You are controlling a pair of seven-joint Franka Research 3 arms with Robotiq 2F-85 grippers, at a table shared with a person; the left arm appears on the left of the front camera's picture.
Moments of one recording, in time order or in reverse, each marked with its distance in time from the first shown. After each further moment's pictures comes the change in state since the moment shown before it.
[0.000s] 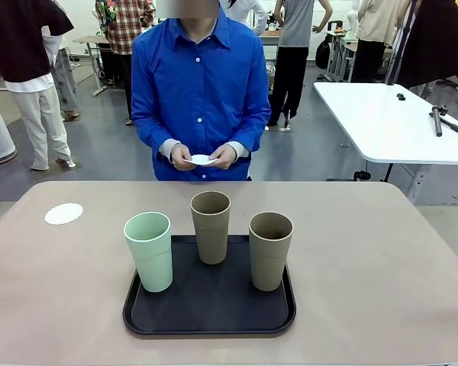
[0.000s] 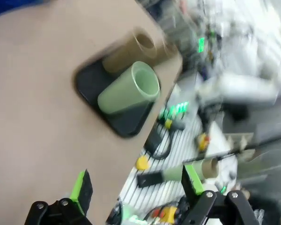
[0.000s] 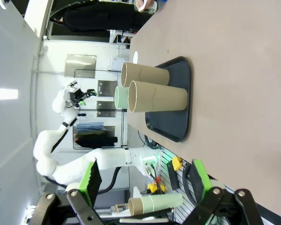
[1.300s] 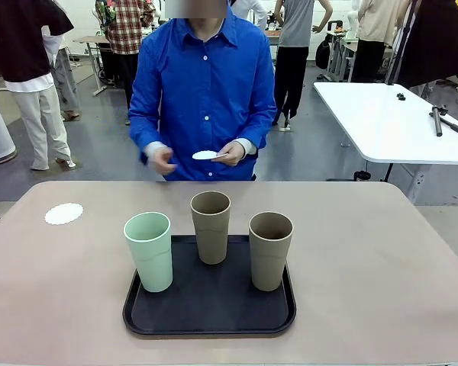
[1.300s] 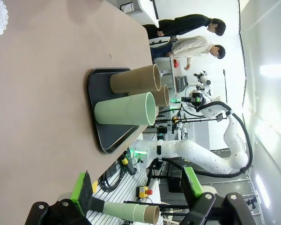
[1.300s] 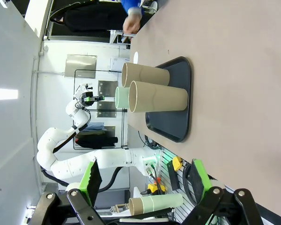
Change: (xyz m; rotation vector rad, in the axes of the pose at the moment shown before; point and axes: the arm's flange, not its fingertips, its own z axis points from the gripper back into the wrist) left arm -0.089 0.063 0.015 -0.181 -0.286 0.577; right arm 0.000 0.000 0.000 0.002 -0.002 0.000
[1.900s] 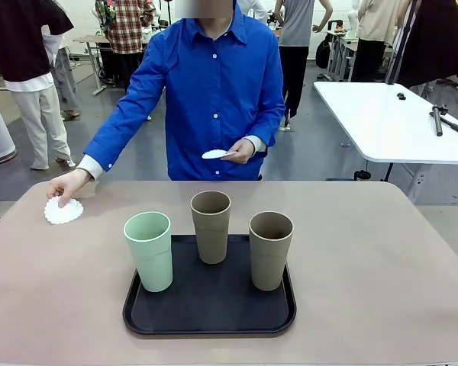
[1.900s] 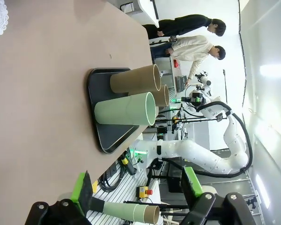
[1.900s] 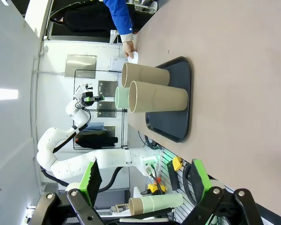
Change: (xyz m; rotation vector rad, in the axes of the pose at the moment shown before) left arm 0.000 0.000 0.000 0.000 0.000 0.000; right arm 0.000 0.000 0.000 0.000 0.000 0.000
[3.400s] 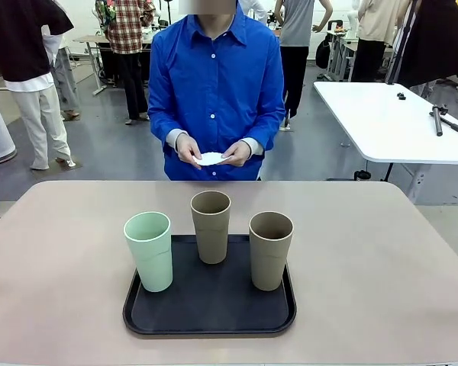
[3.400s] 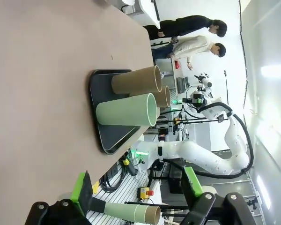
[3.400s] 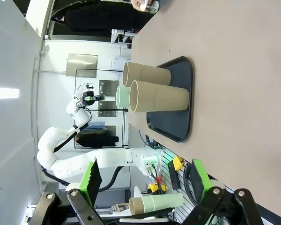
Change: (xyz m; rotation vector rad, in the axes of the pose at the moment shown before) left arm 0.000 0.000 0.002 0.007 -0.006 -0.001; right arm 0.000 0.000 -0.001 0.006 0.003 0.002
